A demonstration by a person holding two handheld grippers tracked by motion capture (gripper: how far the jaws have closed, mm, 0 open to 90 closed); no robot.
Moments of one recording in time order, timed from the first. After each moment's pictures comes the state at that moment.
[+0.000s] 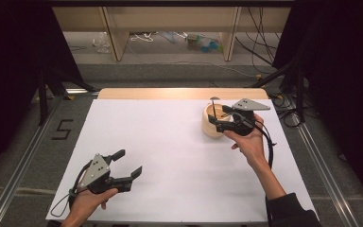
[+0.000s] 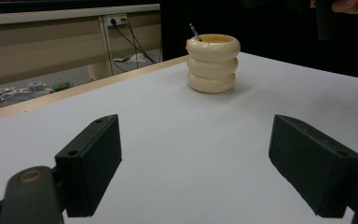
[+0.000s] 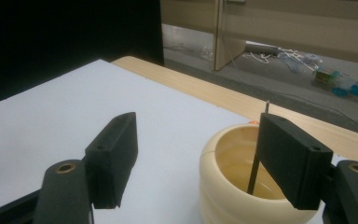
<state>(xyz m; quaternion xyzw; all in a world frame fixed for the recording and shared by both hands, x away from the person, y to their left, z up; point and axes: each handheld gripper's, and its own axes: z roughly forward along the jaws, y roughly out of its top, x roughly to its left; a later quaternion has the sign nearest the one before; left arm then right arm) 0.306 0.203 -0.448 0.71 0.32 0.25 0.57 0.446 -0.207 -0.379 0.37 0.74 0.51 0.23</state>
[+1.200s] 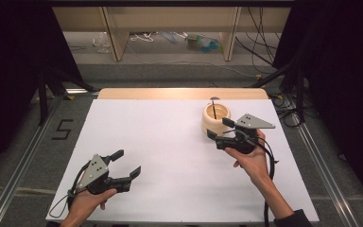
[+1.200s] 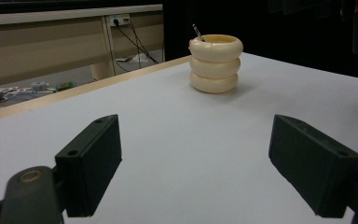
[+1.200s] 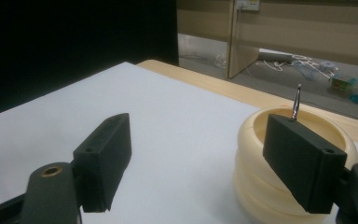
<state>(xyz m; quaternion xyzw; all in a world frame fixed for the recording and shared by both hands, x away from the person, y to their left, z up) 0.304 0.205 -0.448 0.71 0.33 0.26 0.57 0.402 -0.206 -0.390 0.34 0.73 0.54 0.22</state>
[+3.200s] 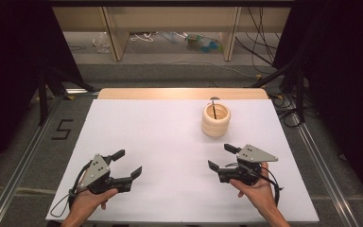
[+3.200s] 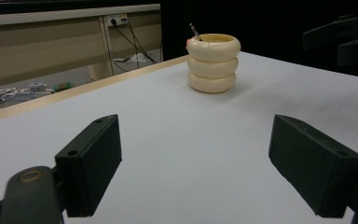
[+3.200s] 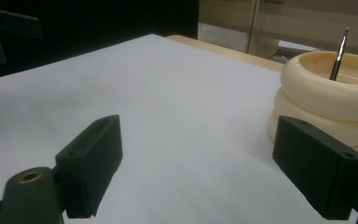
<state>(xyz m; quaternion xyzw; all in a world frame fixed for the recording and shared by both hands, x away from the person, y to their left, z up) 0.305 0.203 -0.448 0.71 0.32 0.25 0.57 0.339 -0.214 -0.436 0.31 0.76 0.54 0.20</state>
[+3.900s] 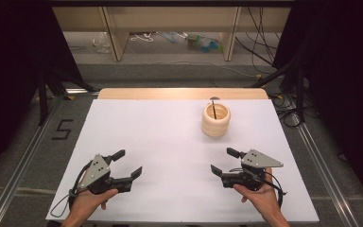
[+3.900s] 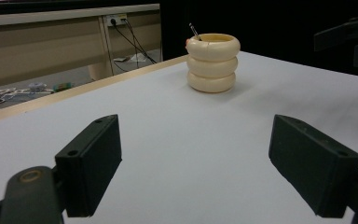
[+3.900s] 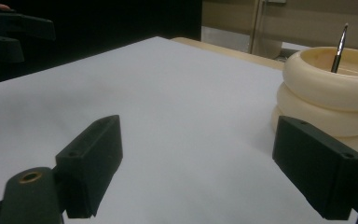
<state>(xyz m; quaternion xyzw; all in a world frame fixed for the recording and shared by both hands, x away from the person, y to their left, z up) 0.305 0.202 -0.448 0.71 0.32 0.25 0.57 0.328 -0.223 -0.438 0.31 0.75 0.54 0.19</state>
